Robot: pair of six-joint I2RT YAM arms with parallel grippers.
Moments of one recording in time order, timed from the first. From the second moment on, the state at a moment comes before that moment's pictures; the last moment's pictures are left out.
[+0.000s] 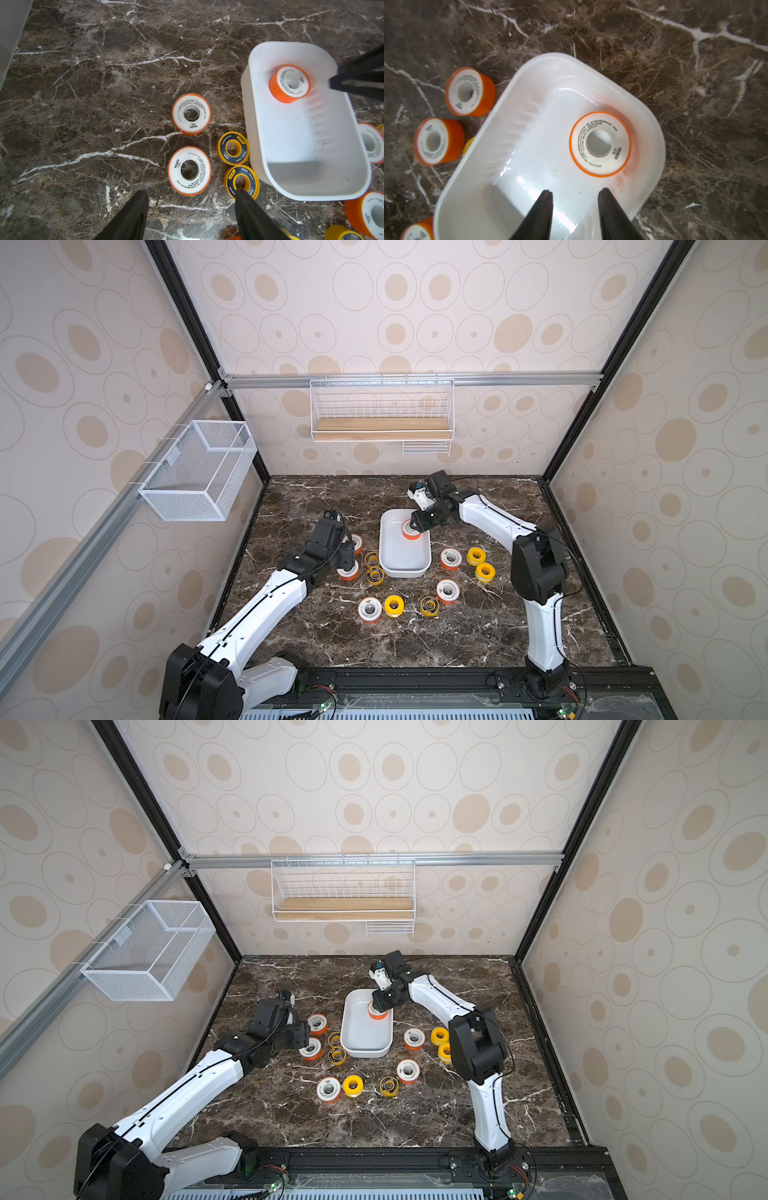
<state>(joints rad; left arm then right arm) -0.41 1.15 0.86 -0.56 -0.23 -0.35 0.58 2.03 1.72 -0.66 -0.27 -0.01</state>
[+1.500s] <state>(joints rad) -0.30 1.52 0.79 -0.39 -0.14 -0.39 0.41 1.55 1.13 -0.44 -0.44 0.01</state>
